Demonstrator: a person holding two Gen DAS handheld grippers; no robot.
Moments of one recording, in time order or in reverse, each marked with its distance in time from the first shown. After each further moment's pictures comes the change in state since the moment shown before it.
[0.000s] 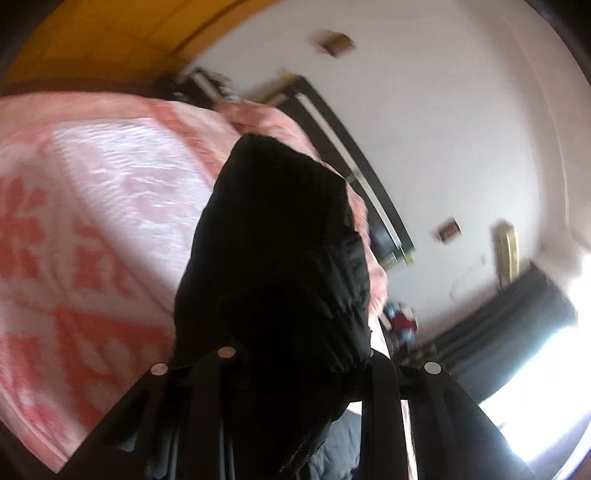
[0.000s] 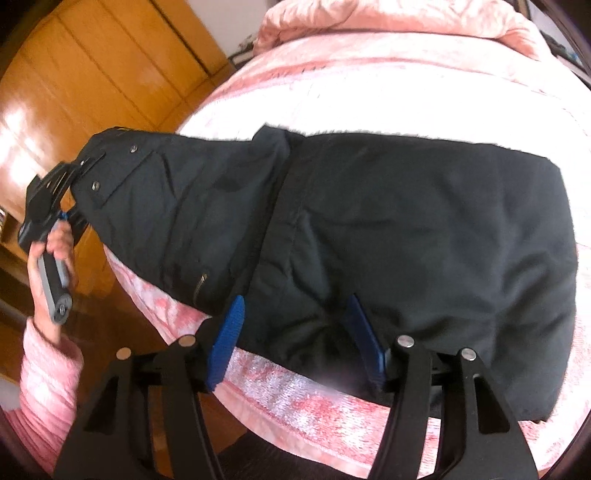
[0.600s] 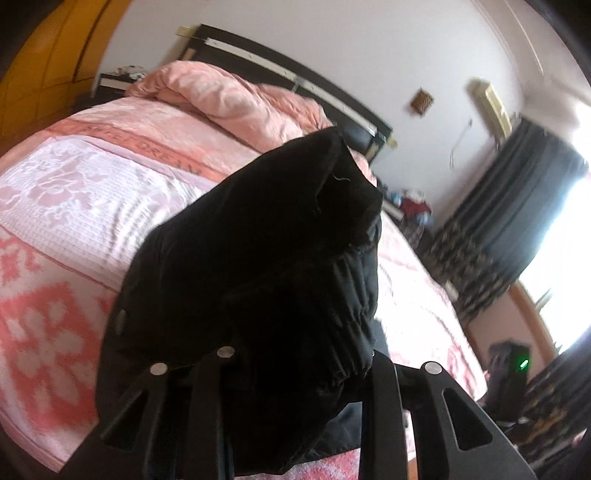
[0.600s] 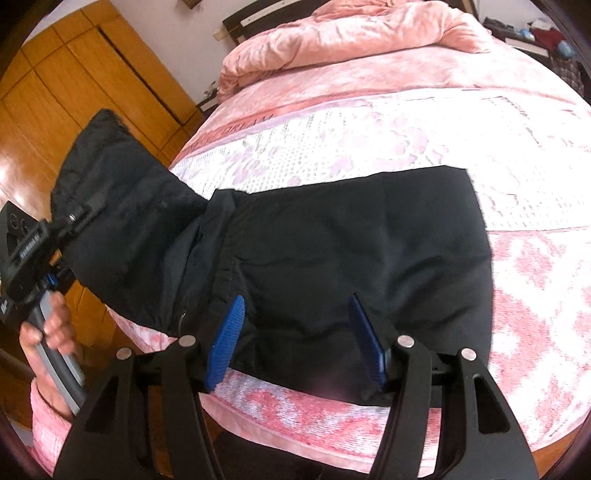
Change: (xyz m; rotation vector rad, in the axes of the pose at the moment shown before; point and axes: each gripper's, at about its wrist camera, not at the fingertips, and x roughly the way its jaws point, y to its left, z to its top) left arm 0.083 -0.134 -0.127 0.403 0.294 0.080; right arm -0.067 -0.061 -0.006 0.142 -0.130 -0.037
